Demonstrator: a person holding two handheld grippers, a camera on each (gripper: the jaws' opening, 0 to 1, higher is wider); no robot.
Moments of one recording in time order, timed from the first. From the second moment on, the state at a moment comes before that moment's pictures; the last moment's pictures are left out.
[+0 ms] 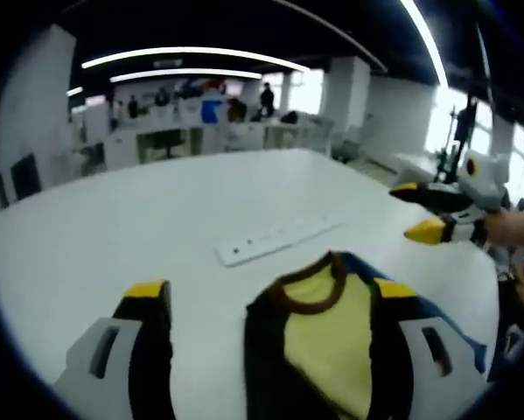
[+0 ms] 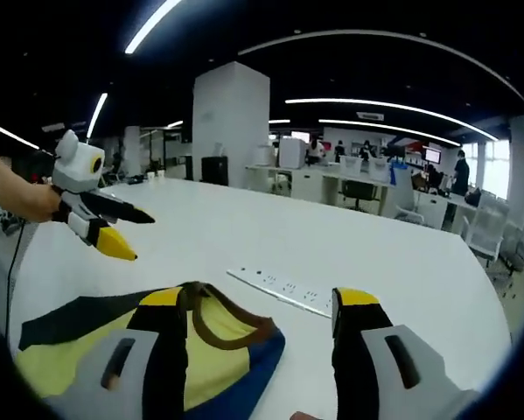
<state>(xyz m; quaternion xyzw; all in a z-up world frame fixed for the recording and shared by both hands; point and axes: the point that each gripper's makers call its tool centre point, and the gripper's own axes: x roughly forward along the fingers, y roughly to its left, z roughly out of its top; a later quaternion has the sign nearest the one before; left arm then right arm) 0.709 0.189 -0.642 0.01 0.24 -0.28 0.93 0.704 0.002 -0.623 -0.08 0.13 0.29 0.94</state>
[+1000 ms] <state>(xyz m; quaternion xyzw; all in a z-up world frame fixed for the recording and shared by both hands) 0.601 0.192 -0.553 0.02 0.18 -0.31 0.93 0.610 0.001 -0.527 -0.06 0.06 0.29 0.95</state>
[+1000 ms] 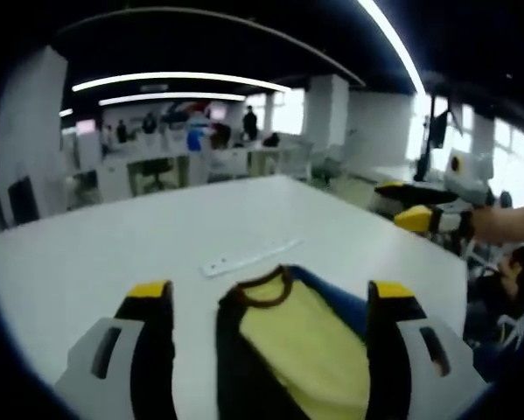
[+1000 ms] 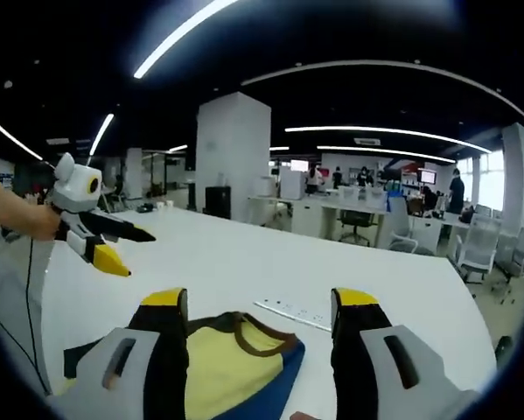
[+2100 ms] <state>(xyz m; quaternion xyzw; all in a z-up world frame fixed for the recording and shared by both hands) 0.535 0.205 -0.572 0.02 0.20 -0.32 0.92 0.538 -0.004 -0.540 -0.04 0.08 0.27 0.96</state>
